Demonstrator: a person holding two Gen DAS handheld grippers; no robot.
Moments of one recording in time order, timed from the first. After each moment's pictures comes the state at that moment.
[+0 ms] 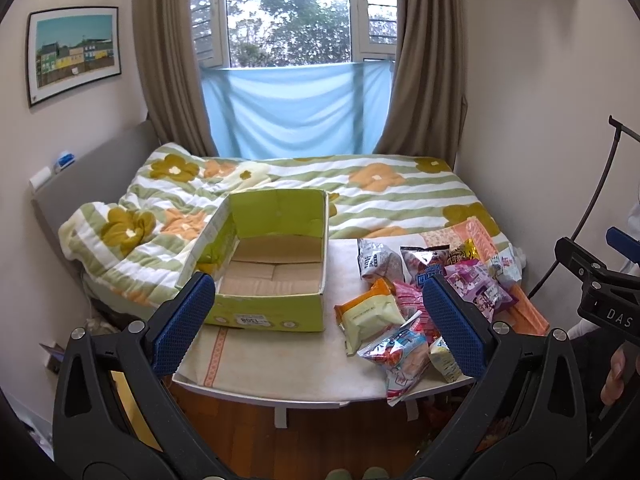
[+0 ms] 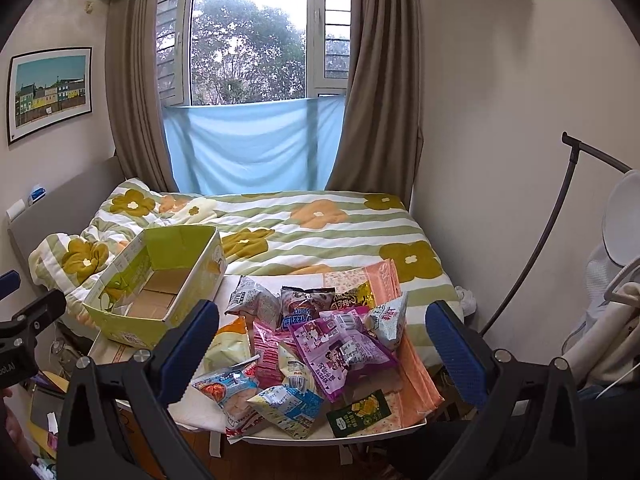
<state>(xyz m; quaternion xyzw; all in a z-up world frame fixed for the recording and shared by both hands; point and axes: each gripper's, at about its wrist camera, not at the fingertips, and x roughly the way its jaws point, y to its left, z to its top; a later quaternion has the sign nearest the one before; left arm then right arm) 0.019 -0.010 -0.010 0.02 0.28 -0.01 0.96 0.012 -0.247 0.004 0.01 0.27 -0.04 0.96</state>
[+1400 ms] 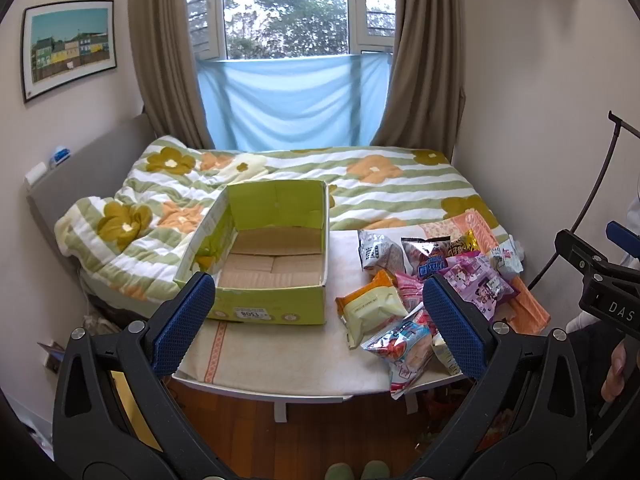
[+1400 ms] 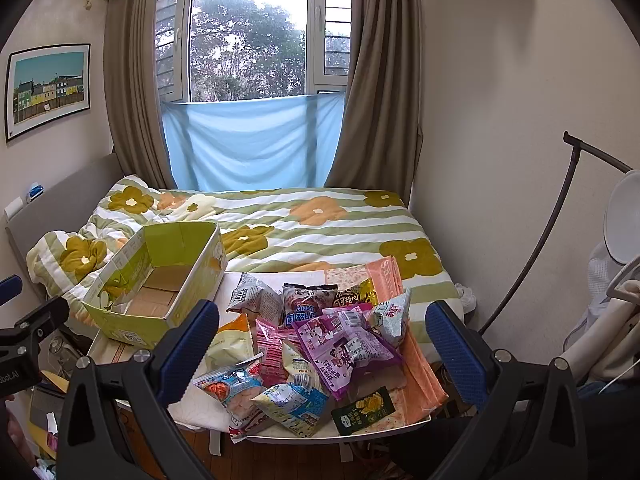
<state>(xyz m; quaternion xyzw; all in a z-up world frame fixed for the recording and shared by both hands) 0.022 -0.003 -0.018 0.02 0.29 -0.01 0.96 0.016 -0.244 0.000 0.01 0.27 -0.04 0.96</state>
